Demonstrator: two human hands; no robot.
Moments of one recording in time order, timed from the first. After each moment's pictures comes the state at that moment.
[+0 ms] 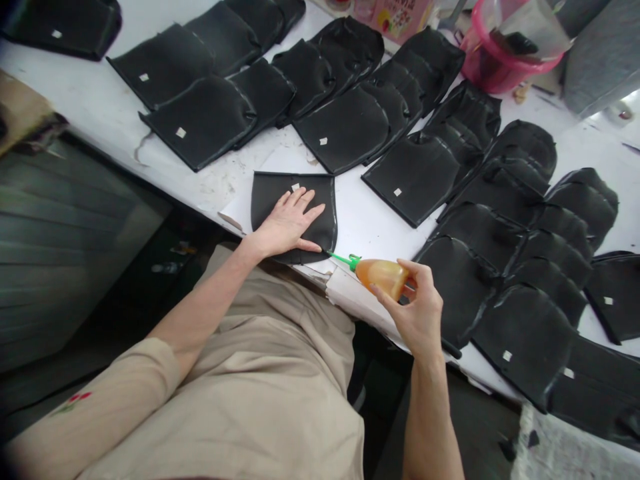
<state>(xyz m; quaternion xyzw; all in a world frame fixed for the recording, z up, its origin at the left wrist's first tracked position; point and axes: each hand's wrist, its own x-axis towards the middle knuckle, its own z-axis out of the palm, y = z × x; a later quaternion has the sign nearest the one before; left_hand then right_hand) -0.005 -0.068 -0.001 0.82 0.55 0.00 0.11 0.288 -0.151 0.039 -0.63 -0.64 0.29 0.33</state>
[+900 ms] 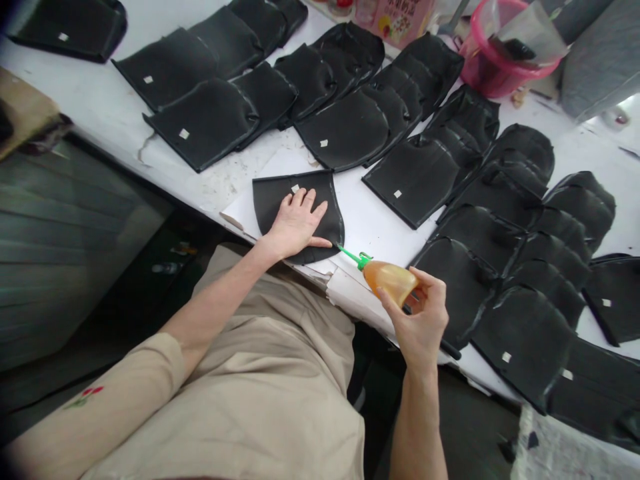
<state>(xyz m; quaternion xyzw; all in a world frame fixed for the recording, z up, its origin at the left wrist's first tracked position) 0.016 -0.068 0.002 0.79 0.61 0.02 0.08 0.281 -0.166 0.037 -0.65 -0.58 0.26 0.42</state>
